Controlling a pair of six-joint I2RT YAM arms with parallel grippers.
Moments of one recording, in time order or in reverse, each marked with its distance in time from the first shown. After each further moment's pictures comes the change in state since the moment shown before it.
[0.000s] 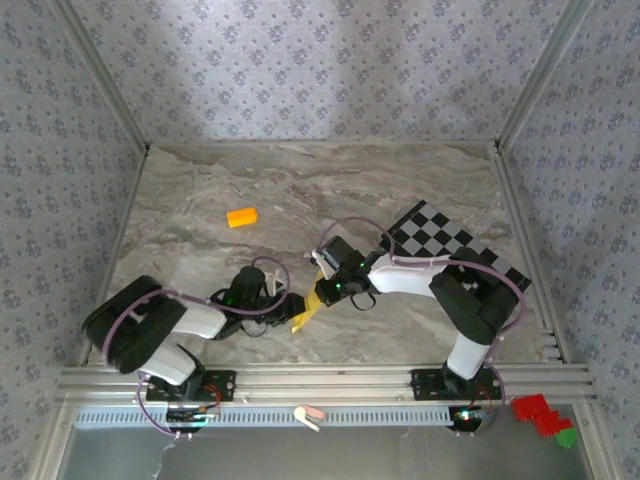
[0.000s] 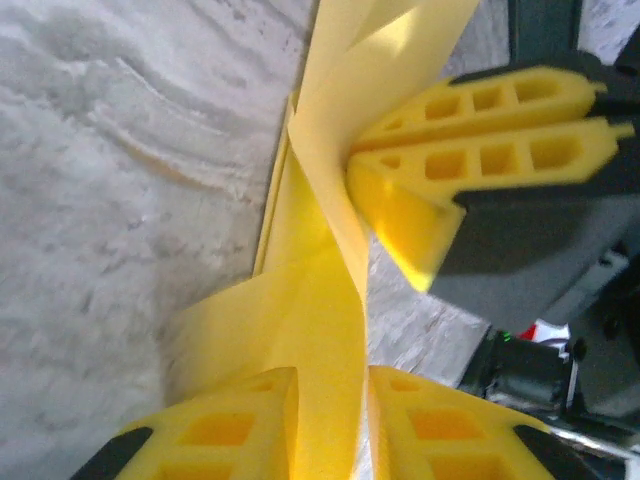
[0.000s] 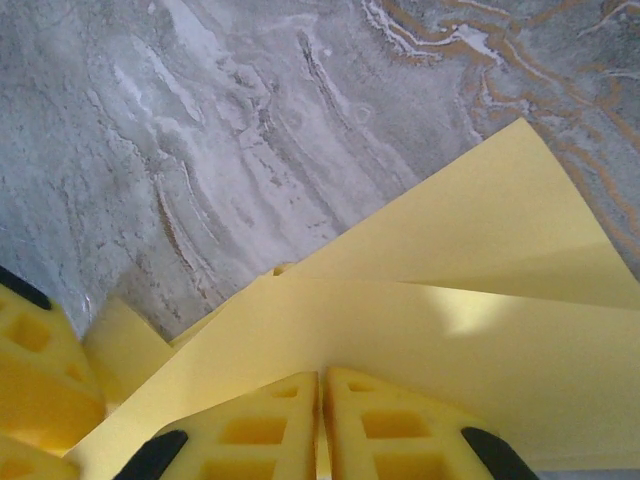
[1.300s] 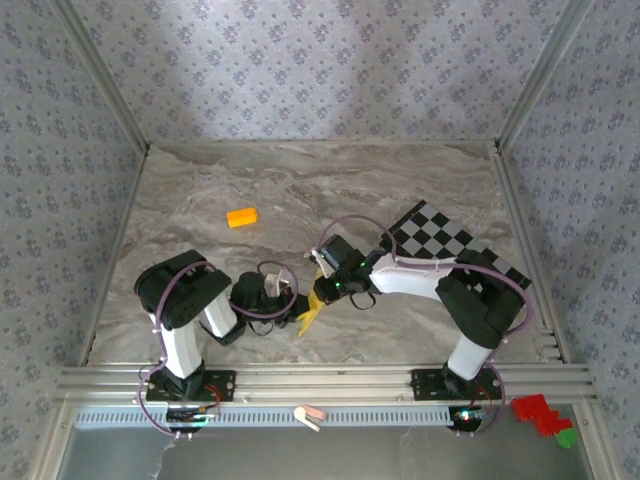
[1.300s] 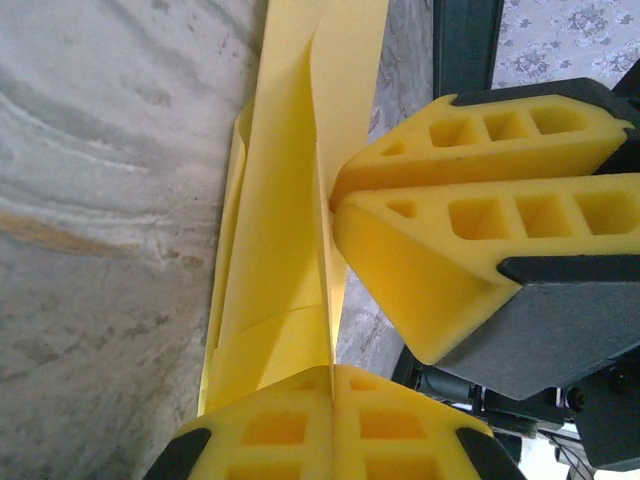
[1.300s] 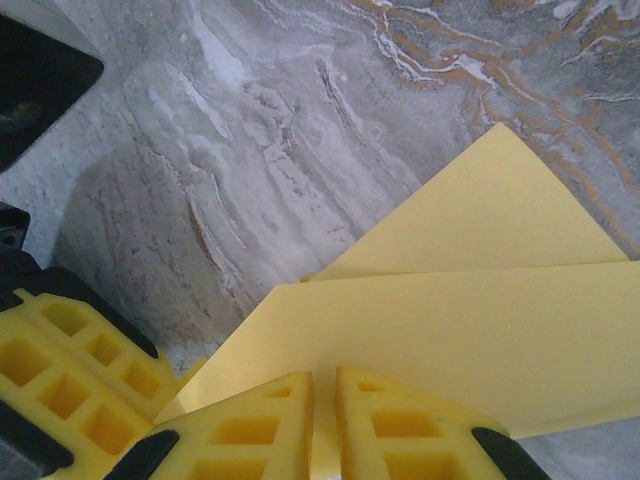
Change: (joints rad) left arm 0.002 0.397 -0.042 0.660 0.098 -0.222; right arm 0.014 -0.031 0.012 -0.022 0.016 0.022
